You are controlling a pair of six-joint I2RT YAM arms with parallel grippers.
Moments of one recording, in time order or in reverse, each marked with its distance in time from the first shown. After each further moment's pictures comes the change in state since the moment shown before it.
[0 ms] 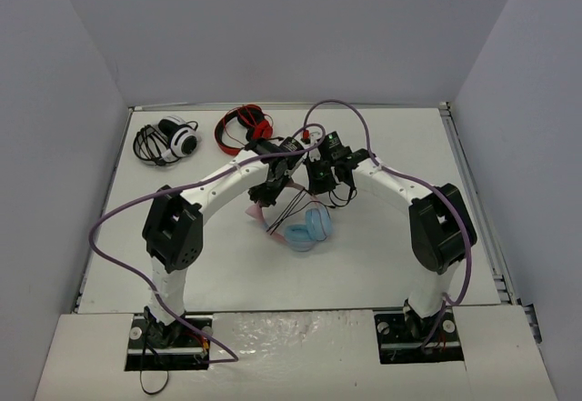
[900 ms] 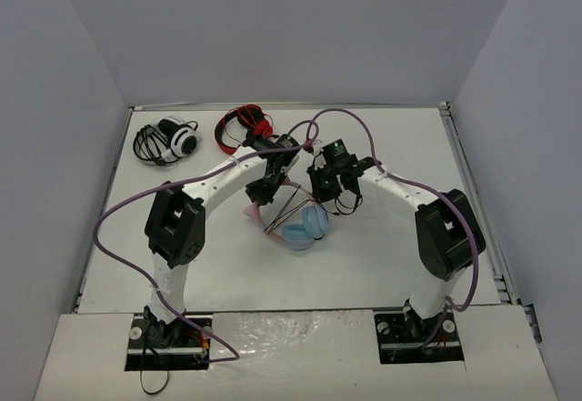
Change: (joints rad) left arm 0.042 0.037 0.019 -0.009 0.023 -0.005; right arm -0.007 -0.067 -0.114 0.037 -0.050 -0.051
